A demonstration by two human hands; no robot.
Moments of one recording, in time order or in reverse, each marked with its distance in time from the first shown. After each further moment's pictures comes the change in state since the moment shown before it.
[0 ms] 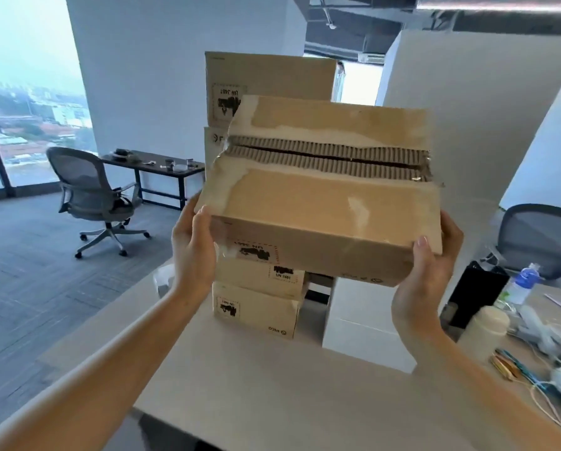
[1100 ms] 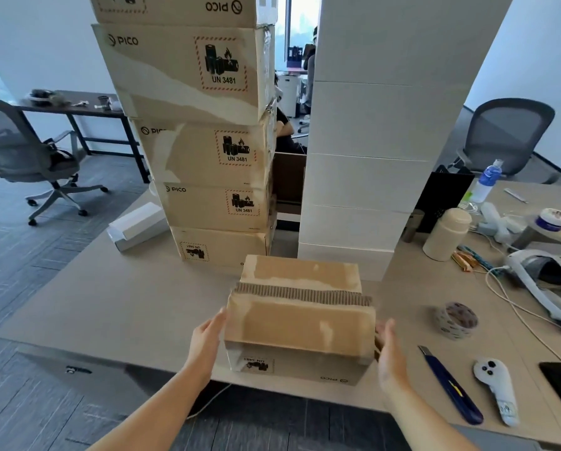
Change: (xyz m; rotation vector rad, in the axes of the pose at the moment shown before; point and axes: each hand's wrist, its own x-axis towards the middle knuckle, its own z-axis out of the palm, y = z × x) left_hand -0.185 -0.234 -0.030 0.262 -0.278 -0.972; right_hand -0.209 0.135 -0.192 -0.341 0.121 1.274
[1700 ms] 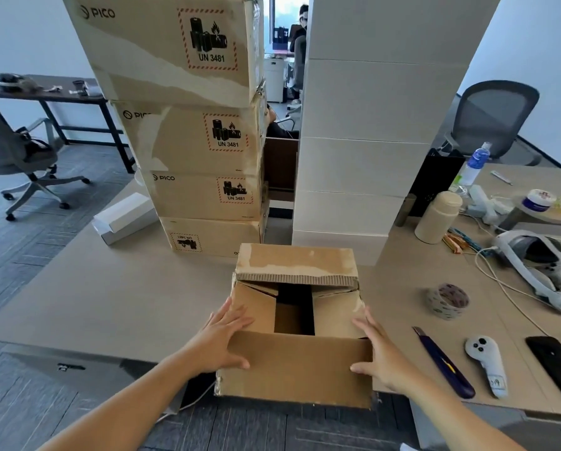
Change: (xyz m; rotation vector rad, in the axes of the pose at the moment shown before) left_hand 0.022 -0.004 -0.018 1.251 -0.601 0.450; right_hand 0.004 0.011 -0.031 -0.936 -0.500 -0.246
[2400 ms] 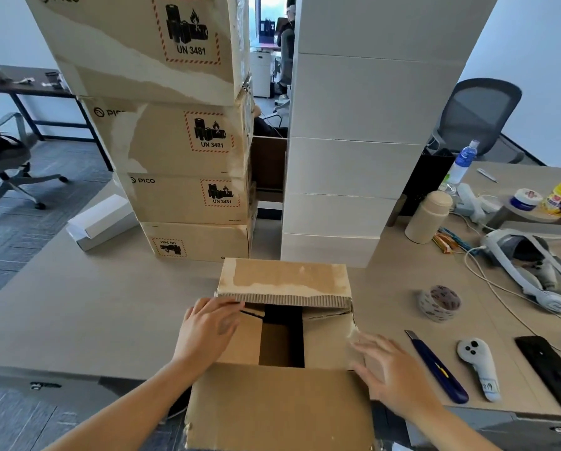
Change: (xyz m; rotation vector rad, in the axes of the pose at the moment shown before) left_hand 0.034 0.003 0.002 0.041 0.718 0.011; right_hand -0.024 0.000 -0.012 -0.379 0.287 -0.180
